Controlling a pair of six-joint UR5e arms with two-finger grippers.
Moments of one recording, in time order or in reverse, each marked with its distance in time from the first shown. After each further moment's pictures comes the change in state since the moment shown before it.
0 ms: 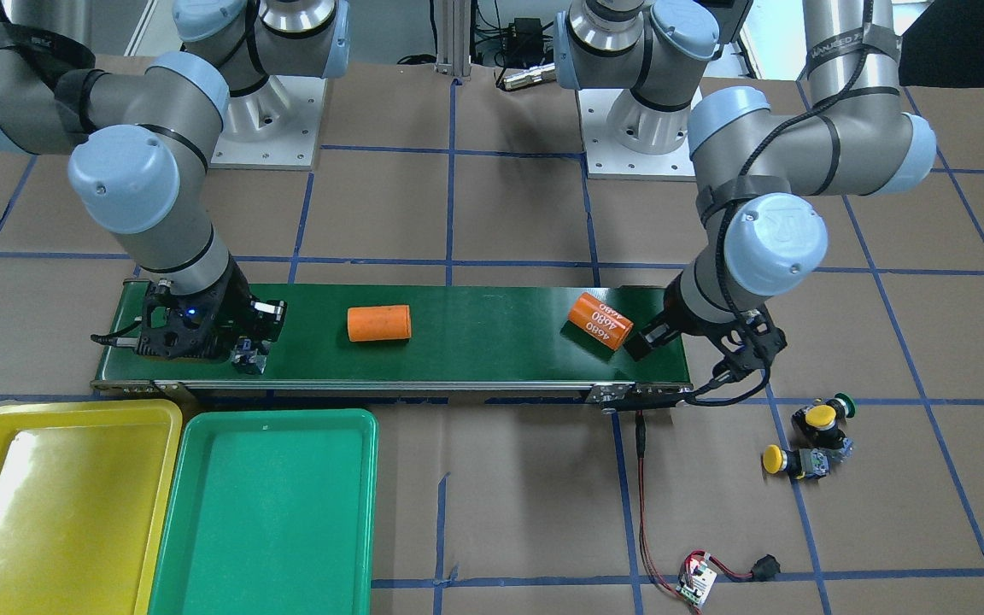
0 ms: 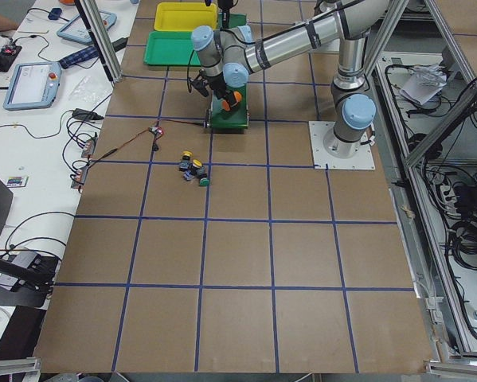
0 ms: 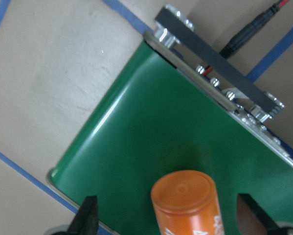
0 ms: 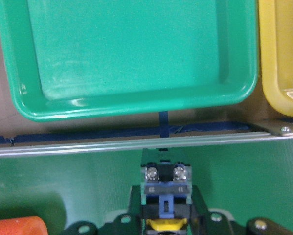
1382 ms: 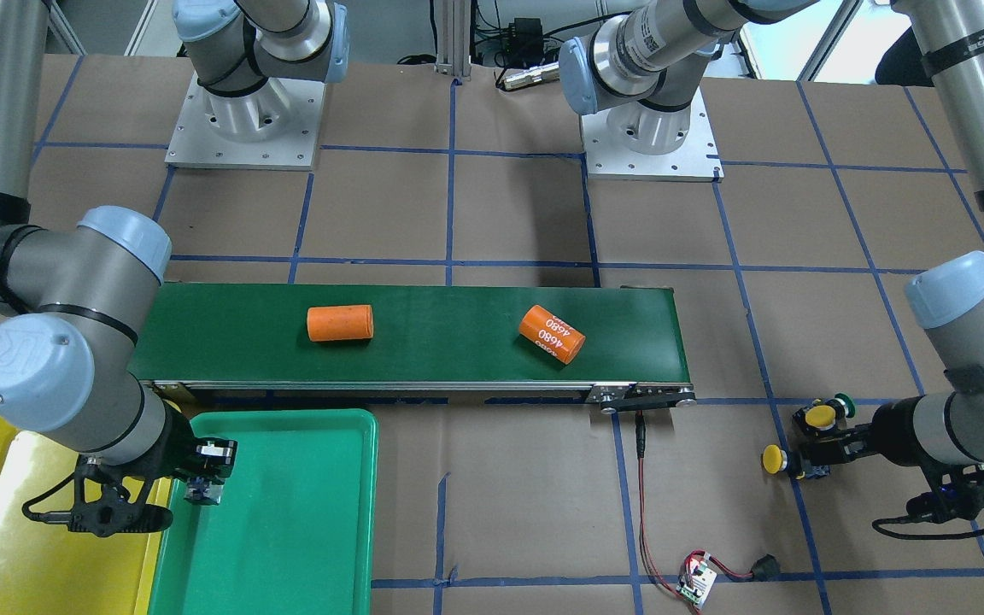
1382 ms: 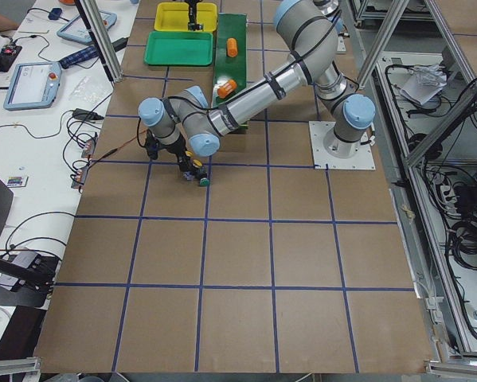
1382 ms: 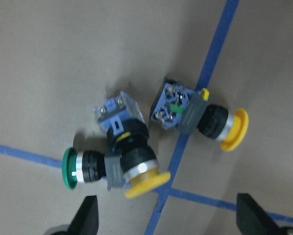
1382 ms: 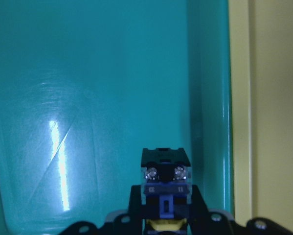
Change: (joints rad) left arm 0.301 -0.367 0.385 -0.034 -0.042 0.585; right arm -0.051 0.342 -0.355 0.027 0.014 -0.098
